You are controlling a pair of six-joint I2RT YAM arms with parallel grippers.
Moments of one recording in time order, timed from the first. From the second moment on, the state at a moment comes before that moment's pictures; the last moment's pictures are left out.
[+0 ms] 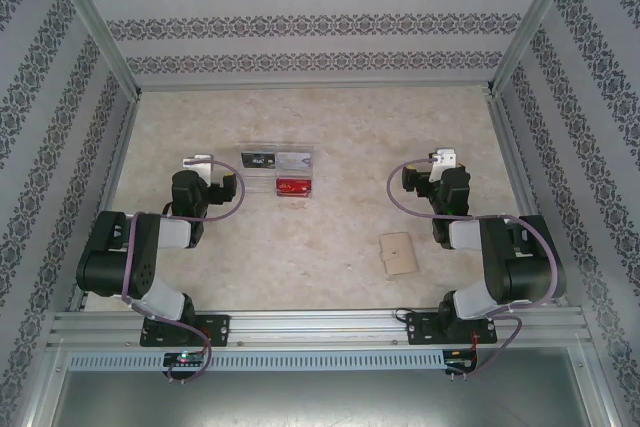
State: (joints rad) left arm -0.01 1.55 0.40 0.71 -0.03 0.00; right arm 0.03 1.50 0.37 0.79 0.01 0.00
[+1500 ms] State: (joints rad) left arm 0.00 1.17 0.94 -0.24 -0.17 -0.35; right arm -0.02 1.02 0.55 0.17 0.16 0.45
